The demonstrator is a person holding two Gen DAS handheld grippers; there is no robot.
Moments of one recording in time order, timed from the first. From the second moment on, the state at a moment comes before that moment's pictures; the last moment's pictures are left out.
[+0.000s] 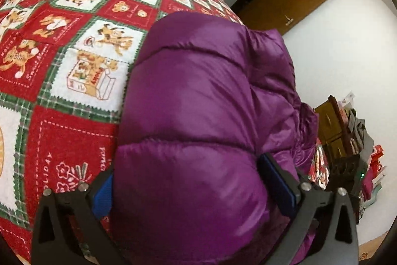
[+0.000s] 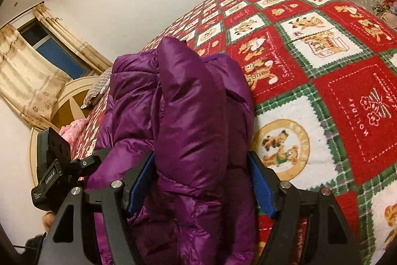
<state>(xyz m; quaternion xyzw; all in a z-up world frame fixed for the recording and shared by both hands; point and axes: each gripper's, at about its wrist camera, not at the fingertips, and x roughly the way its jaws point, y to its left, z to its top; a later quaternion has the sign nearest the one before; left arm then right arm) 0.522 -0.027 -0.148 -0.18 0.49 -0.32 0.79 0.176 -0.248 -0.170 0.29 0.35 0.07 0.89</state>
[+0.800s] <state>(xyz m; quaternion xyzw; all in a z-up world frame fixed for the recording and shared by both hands) 0.447 -0.086 -0.071 -0.10 0.41 -0.37 0.83 0.083 -0.256 -0.090 0.25 0.30 0.06 0.92</state>
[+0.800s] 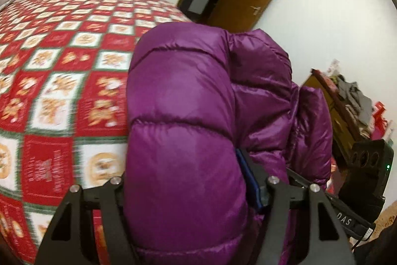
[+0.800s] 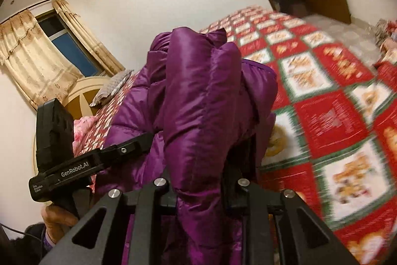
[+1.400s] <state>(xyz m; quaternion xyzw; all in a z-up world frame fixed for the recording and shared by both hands) 0.448 -0.202 -0.066 -0.10 0.42 -0.45 0.78 0.038 -0.379 -0.043 0.23 0.27 -0.04 0.93</state>
